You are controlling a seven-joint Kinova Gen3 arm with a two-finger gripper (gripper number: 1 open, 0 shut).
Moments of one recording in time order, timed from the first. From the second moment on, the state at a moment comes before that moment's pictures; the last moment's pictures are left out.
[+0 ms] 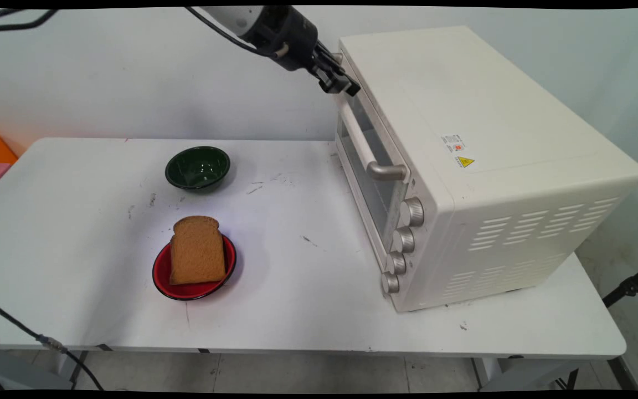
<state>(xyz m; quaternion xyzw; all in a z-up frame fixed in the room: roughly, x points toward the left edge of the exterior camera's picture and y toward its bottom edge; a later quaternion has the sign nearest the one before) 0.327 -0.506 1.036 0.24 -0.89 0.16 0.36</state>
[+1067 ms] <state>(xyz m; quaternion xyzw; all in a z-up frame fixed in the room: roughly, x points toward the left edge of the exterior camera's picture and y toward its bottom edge) 0.317 -0.505 1.013 0.24 -0.90 0.16 0.34</state>
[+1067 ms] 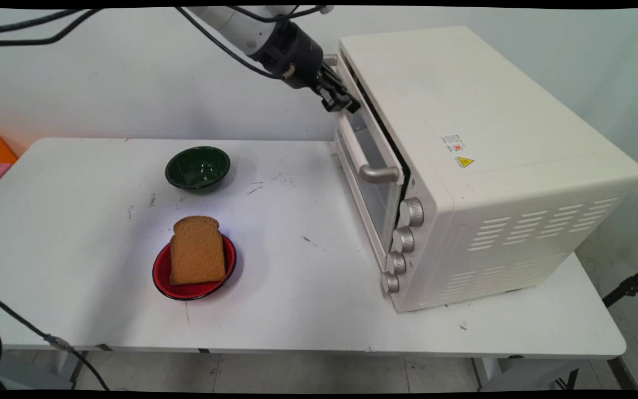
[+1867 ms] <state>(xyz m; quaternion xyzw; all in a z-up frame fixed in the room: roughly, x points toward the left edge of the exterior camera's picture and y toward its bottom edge) 0.349 -0.491 1.006 0.25 -0.90 0.15 0.33</state>
